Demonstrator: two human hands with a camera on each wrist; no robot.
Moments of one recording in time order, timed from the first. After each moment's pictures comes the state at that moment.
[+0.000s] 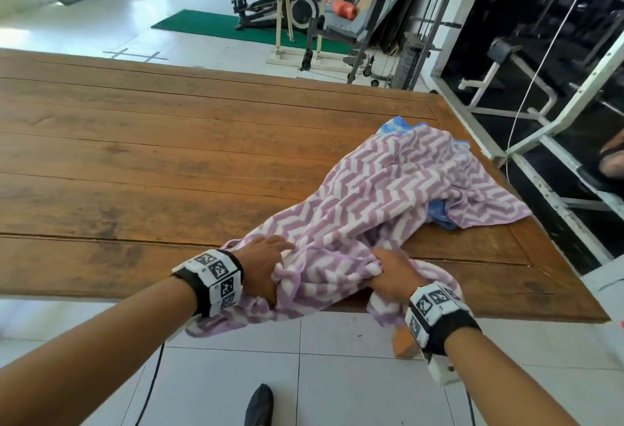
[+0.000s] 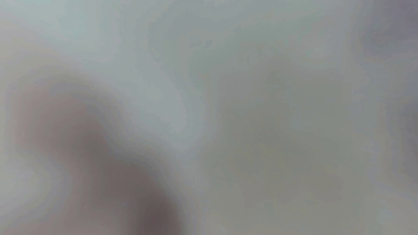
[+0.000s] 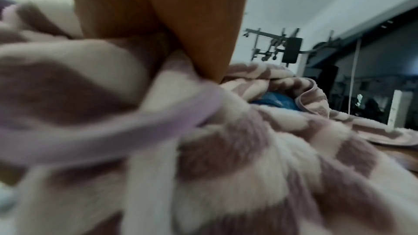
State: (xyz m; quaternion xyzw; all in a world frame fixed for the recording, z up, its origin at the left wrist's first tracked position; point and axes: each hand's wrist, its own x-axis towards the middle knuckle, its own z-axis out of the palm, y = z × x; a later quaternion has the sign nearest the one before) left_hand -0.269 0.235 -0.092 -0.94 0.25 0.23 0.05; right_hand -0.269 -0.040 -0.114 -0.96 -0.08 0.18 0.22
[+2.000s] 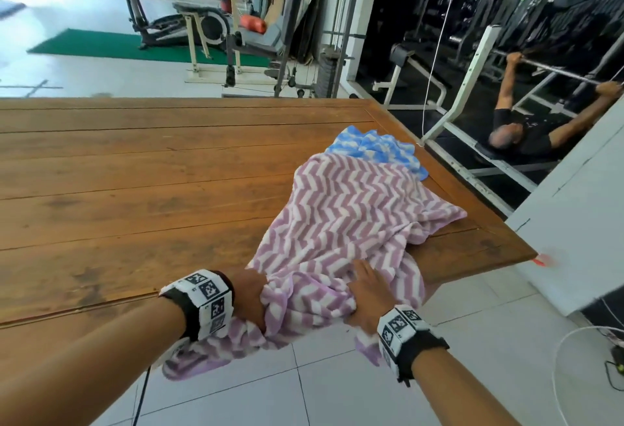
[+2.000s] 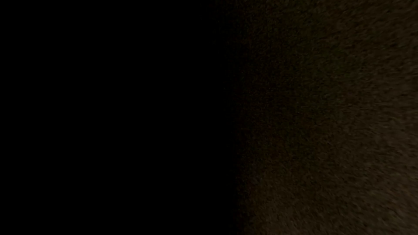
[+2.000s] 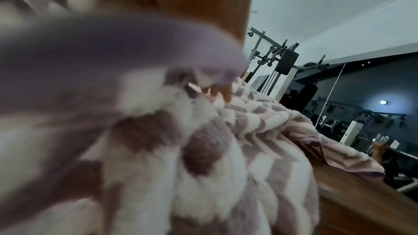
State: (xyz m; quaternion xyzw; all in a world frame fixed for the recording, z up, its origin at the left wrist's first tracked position) left_hand -0.256 0.305 -0.094 -0.89 0.33 0.30 0.09; right_hand -0.332 0.057 -0.125 -0.99 -0.01 0.15 0.05
